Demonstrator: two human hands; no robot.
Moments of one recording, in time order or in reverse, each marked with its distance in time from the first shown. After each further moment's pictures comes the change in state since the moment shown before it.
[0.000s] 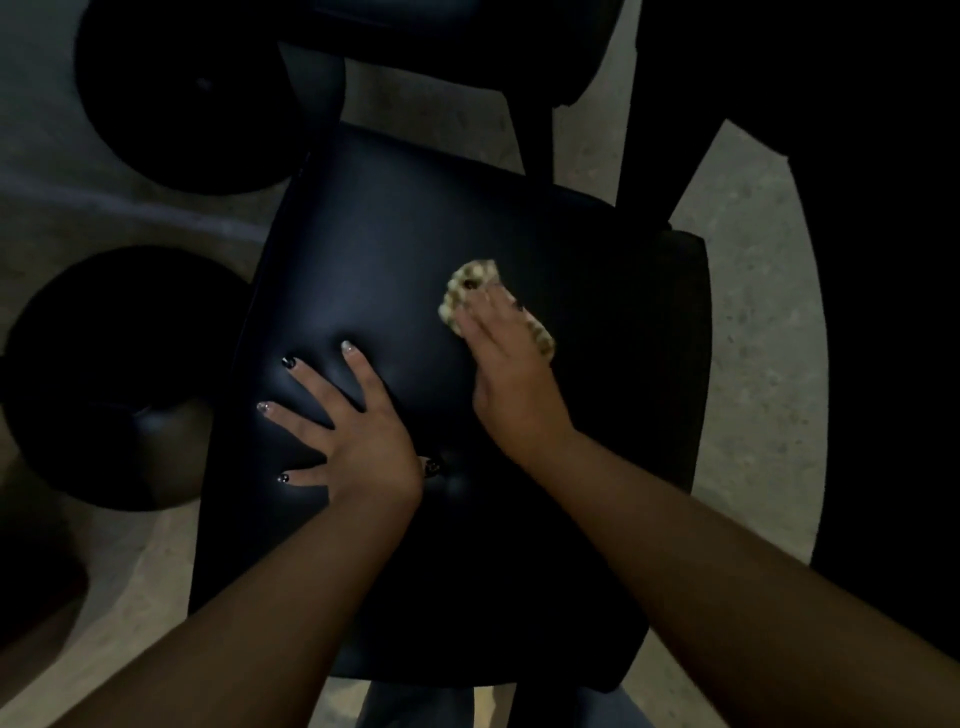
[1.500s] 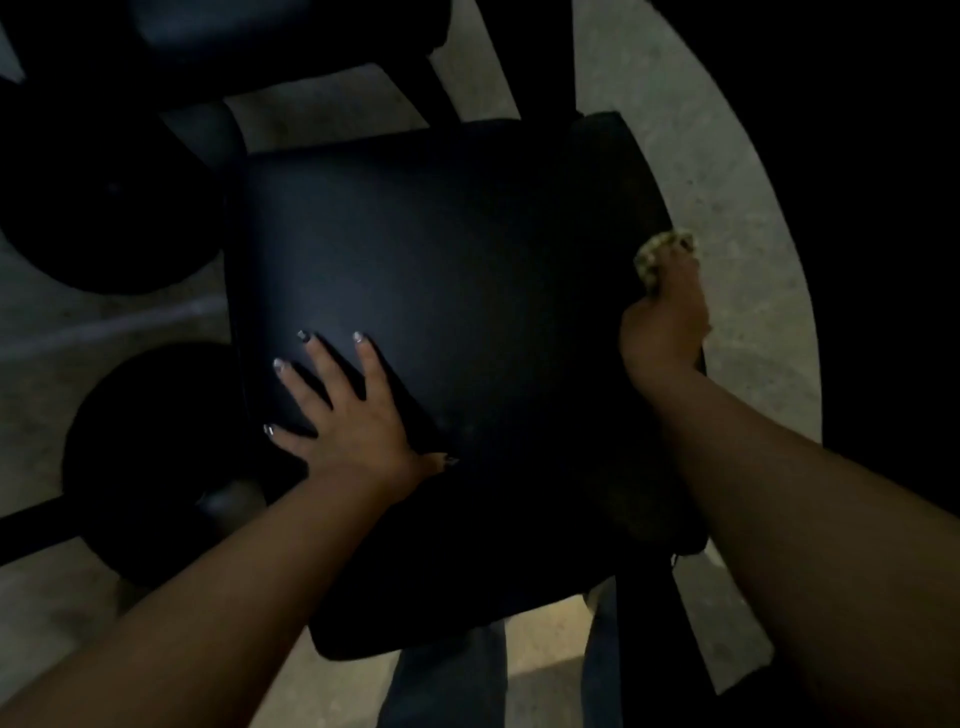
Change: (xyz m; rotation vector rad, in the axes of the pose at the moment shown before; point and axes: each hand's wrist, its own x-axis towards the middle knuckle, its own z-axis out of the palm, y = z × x) left_hand -0.006 -0.026 -0.048 0.411 -0.133 0.366; right_hand -0.085 0.041 -0.054 -0.025 0.427 1.101
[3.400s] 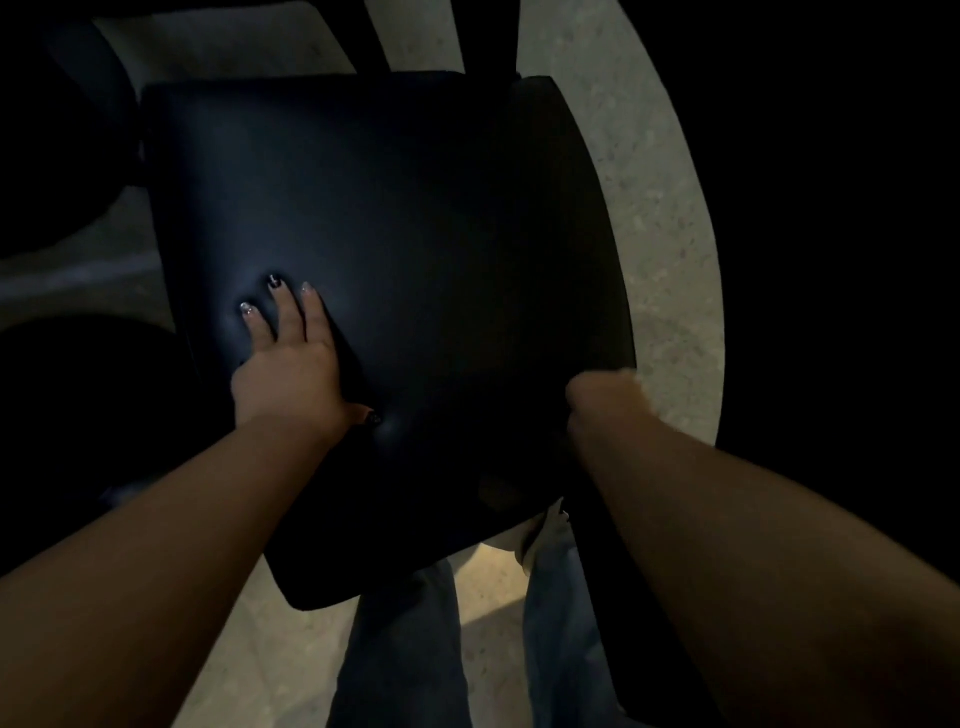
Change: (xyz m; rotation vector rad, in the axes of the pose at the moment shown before) left_hand 0.006 -0.042 -0.006 0.236 0.169 0.271; right_hand -0.104 0.024 -0.018 -0.524 -0.401 0.555
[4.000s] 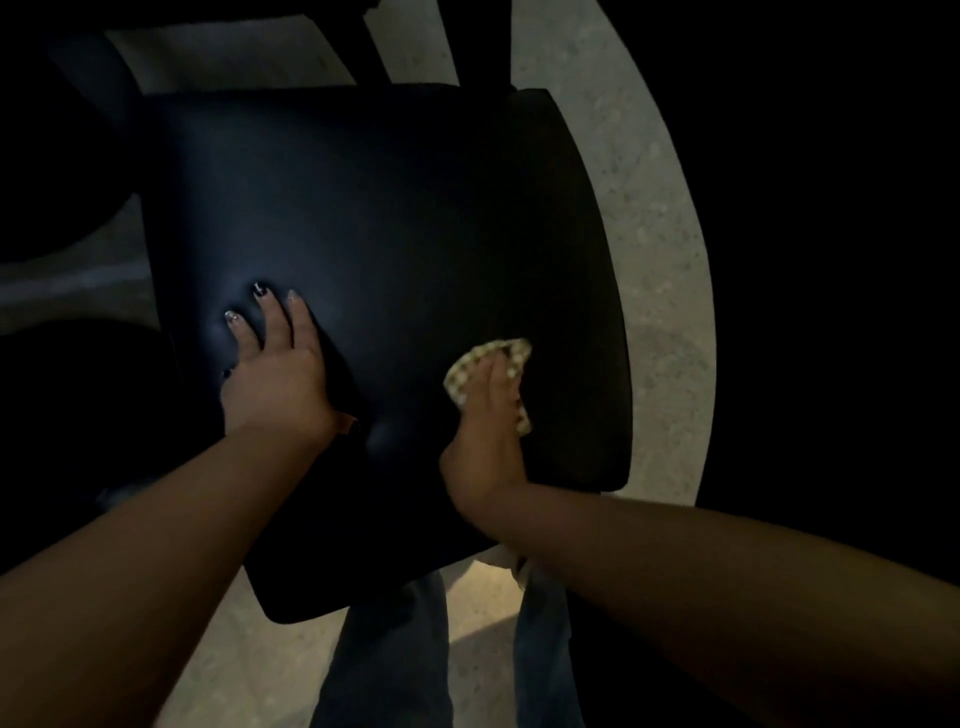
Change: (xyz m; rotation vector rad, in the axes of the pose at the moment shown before) left_hand 0.003 0.006 0.004 -0.077 0.017 -0.055; right_hand -0.088 -0.032 0.044 0.135 0.044 -0.636
